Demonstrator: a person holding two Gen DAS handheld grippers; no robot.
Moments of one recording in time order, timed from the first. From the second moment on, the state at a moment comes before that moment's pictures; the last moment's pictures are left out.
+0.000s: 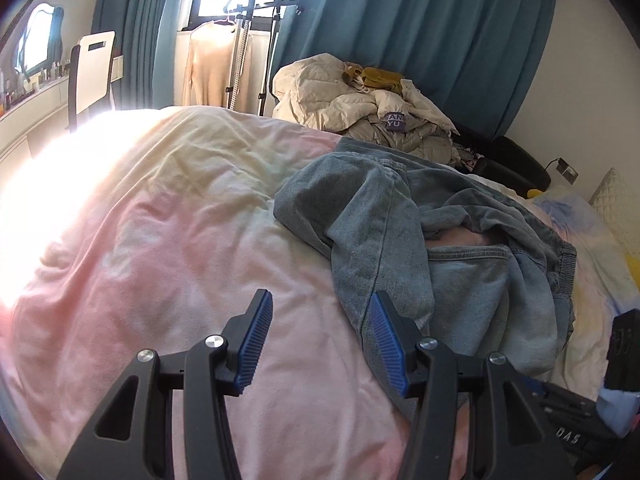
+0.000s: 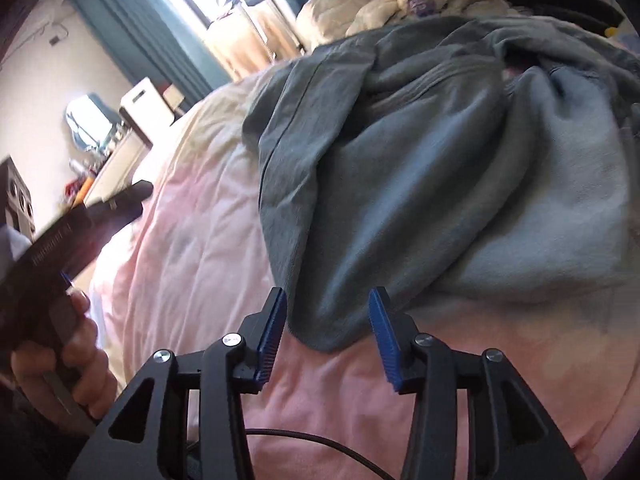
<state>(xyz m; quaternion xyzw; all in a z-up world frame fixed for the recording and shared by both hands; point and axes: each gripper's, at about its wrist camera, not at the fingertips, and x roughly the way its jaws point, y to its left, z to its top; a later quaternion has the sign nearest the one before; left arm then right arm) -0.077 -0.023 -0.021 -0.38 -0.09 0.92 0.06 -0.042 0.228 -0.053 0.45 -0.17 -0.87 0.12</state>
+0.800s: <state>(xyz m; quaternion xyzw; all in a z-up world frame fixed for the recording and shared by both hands) -0.290 0.173 -0.053 -0.45 0.15 0.88 0.02 -0.073 0.351 -0.045 0.34 -0.23 -0.91 -0.06</state>
